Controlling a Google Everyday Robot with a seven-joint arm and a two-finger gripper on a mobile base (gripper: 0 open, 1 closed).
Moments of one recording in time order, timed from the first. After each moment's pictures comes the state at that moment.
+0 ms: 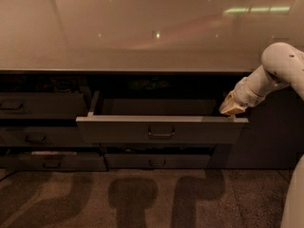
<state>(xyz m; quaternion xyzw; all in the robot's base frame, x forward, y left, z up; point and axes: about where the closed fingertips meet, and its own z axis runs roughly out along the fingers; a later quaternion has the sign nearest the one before) 0.644 -0.297 0.672 -0.67 0.72 0.08 0.19</state>
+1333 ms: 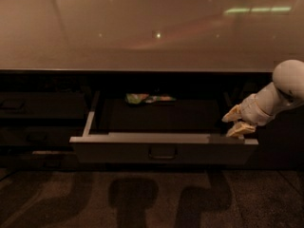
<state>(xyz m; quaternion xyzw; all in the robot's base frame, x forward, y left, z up) 0.572 -0.297 0.657 -0.70 0.69 0.09 0.19</state>
